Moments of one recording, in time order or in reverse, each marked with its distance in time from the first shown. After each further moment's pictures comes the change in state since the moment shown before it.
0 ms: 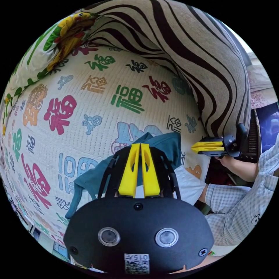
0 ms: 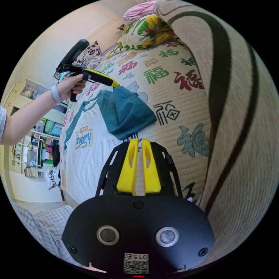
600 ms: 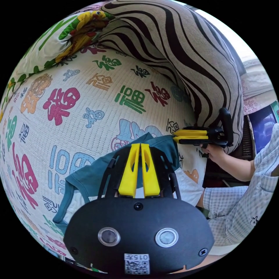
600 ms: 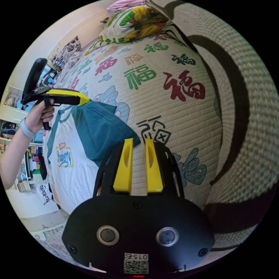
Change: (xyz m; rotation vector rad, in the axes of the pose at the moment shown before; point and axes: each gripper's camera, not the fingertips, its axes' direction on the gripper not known) left arm -0.056 0.007 0.019 0.121 0.080 -0.022; right arm -0.018 -0.102 0.055 -0.062 0.156 0.099
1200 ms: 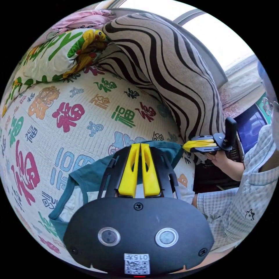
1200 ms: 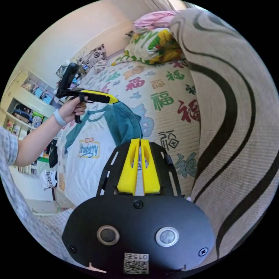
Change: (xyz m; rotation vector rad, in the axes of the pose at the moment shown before) left arm -0.039 0.063 -0.082 0.211 0.067 0.010; right arm -0.081 0.006 -0.059 0.142 -0.093 -0.194
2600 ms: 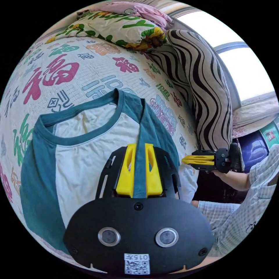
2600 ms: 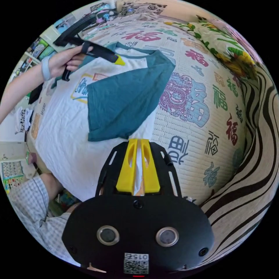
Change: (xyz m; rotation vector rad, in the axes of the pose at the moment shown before) left arm -0.105 0.203 -0.045 0.038 -0.002 -0.334; right arm -0.180 0.012 0.223 -0.388 0.264 -0.449
